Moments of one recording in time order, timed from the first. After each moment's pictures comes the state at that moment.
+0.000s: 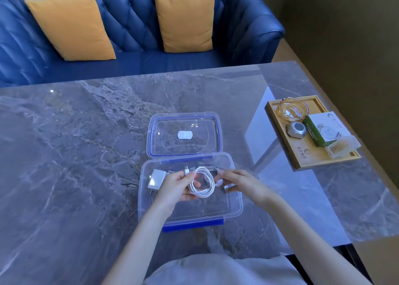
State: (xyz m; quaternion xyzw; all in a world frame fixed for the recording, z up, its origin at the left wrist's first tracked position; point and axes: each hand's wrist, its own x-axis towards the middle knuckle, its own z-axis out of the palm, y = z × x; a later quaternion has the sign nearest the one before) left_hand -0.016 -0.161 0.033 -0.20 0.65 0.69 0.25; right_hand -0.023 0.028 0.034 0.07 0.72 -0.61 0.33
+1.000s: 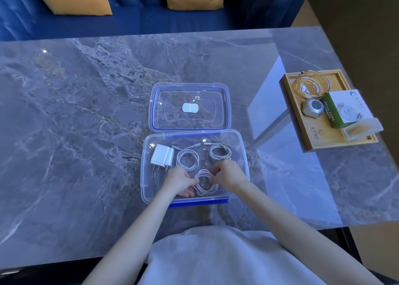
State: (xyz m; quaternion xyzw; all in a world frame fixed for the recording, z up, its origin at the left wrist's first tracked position) left_hand -0.014 -0.176 -0.047 -0.20 0.80 0.41 0.39; right_hand -0.025 -0.019 -0.038 0.03 0.91 -0.27 0.31
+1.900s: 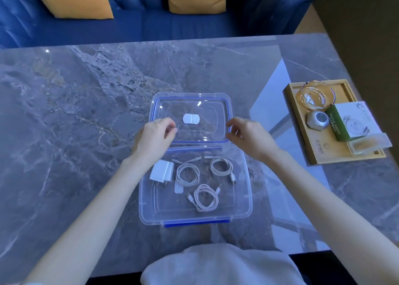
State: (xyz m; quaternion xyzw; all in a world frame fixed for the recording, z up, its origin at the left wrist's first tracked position) left_hand -0.110 -0.218 0.029 0.02 0.97 0.26 0.02; right_hand -0.121 0.024 0.028 -0.09 0.96 -0.25 0.13
